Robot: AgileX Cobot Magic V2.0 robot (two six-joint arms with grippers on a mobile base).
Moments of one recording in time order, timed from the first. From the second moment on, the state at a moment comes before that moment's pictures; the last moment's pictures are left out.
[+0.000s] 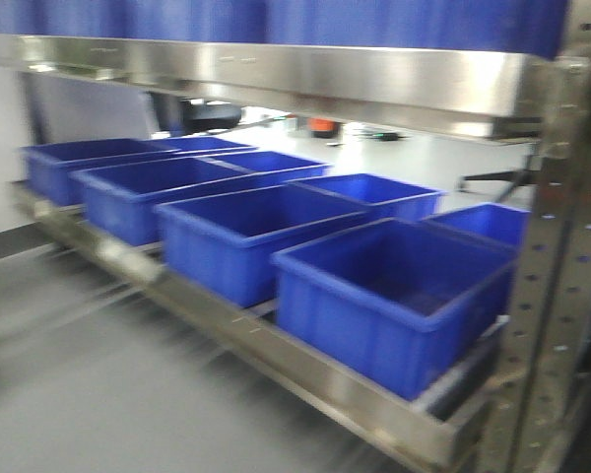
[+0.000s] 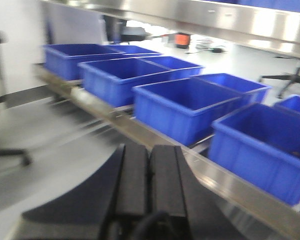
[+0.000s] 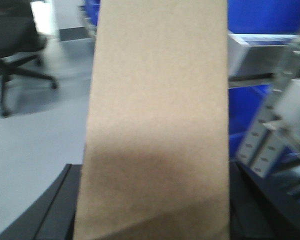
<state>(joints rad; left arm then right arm) -0.05 -0.01 0.03 -0.08 0.12 0.05 0.48 0.33 -0.73 -0.16 0.81 0.15</state>
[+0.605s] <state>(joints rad) -0.05 -0.01 0.03 -0.08 0.12 0.05 0.48 0.33 -0.73 -0.16 0.81 0.15</state>
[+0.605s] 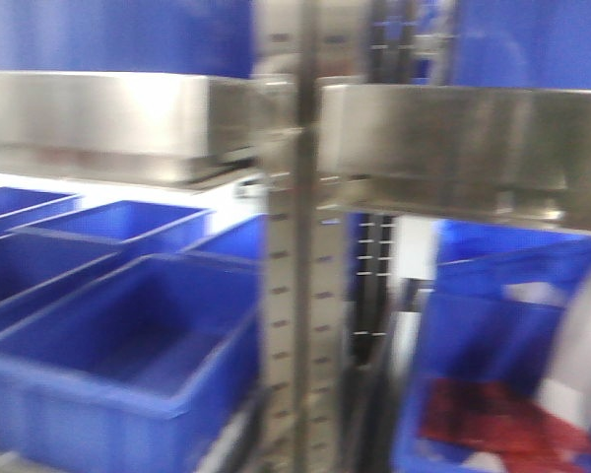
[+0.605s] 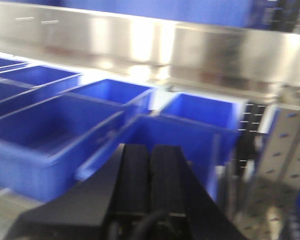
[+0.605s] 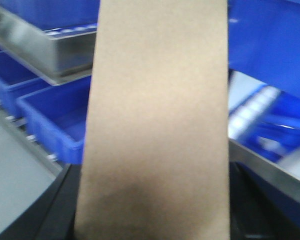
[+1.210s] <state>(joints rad) -0.05 -0.01 0.03 -0.08 0.12 0.05 0.48 0.33 -0.73 -0.16 0.81 0.15</state>
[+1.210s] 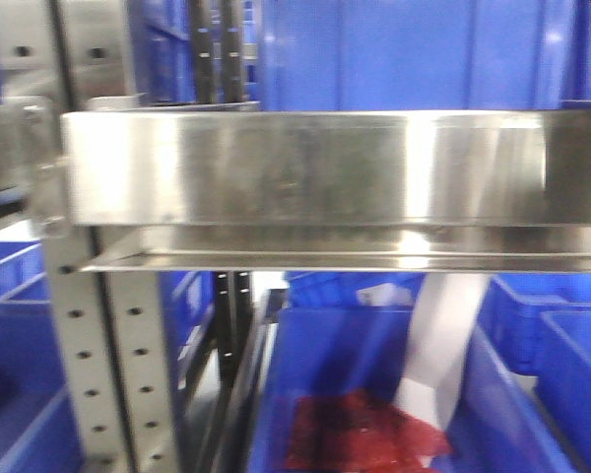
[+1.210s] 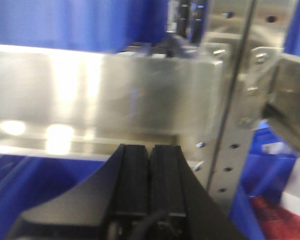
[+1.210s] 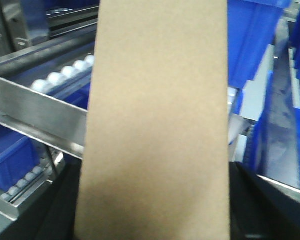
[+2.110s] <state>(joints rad) -0.05 -0.01 0.03 -0.08 0.12 0.05 0.48 0.33 -0.73 -0.16 0.81 0.15</state>
